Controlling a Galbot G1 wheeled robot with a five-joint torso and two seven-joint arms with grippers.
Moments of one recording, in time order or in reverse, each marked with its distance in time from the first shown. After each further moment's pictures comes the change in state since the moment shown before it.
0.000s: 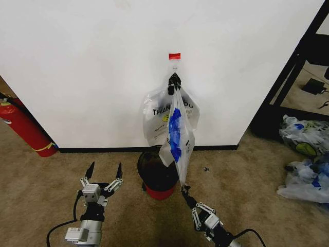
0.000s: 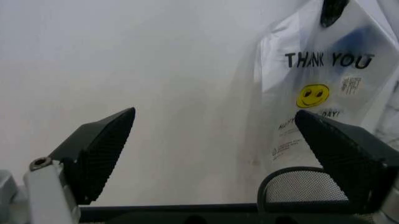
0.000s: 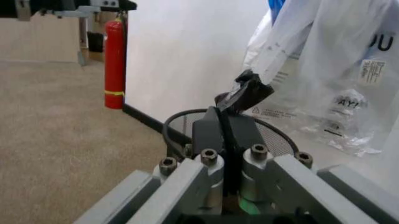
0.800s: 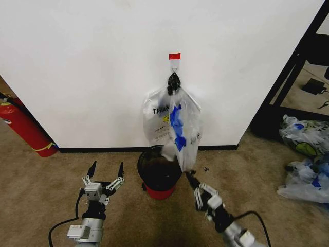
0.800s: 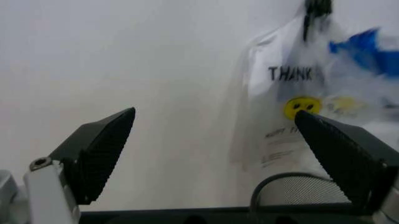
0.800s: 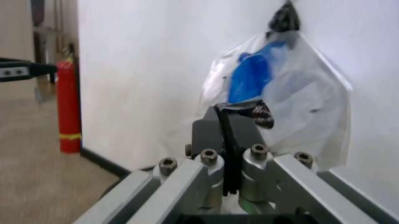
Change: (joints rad) left arm -0.021 0.040 0.026 -0.049 -0.031 0.060 -0.020; right arm 0.159 -0.066 -0.054 0.102 0.127 -0.175 0.173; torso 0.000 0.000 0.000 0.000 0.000
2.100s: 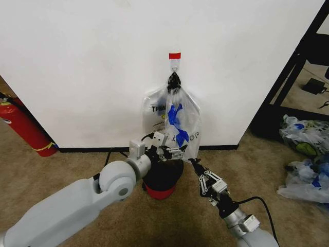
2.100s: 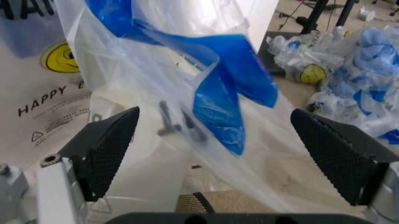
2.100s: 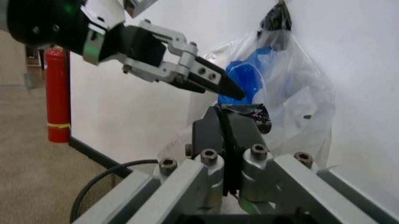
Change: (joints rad) left arm -1.142 0.397 0.840 0.083 -0.850 0.673 -0.185; right arm 0.008 -0.058 0.017 0.027 -0.019 -0.041 0.042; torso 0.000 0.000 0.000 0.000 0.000
